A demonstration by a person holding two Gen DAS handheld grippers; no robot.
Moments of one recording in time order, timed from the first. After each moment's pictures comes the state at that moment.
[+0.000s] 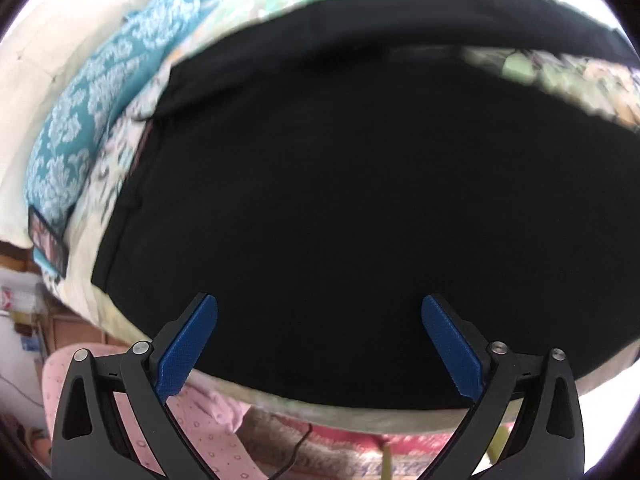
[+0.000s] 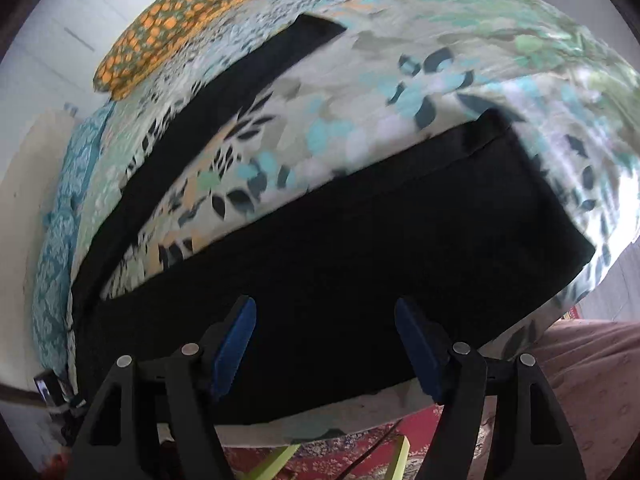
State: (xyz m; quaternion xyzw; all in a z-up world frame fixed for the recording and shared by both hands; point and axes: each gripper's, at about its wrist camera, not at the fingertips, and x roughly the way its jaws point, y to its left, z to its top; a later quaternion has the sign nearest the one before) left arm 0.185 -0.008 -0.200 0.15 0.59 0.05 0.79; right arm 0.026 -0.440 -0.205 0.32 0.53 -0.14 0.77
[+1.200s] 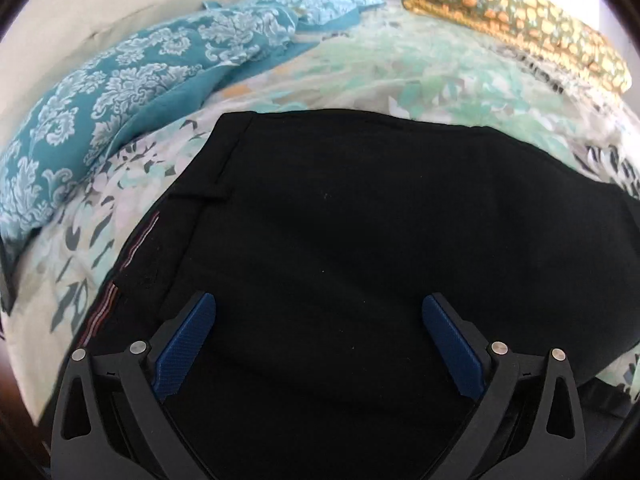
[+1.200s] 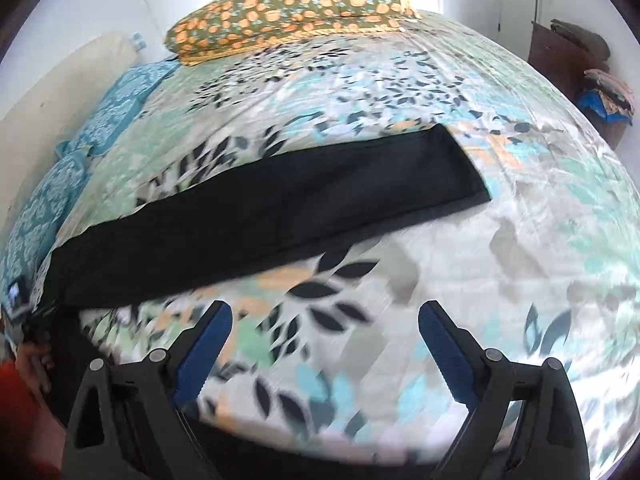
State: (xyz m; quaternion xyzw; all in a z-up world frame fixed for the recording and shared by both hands) left arm 0.359 0.088 -0.222 0.01 0.46 0.12 0.88; right arm 0.244 -0.508 -0.148 0.13 0.48 -0.09 0.86
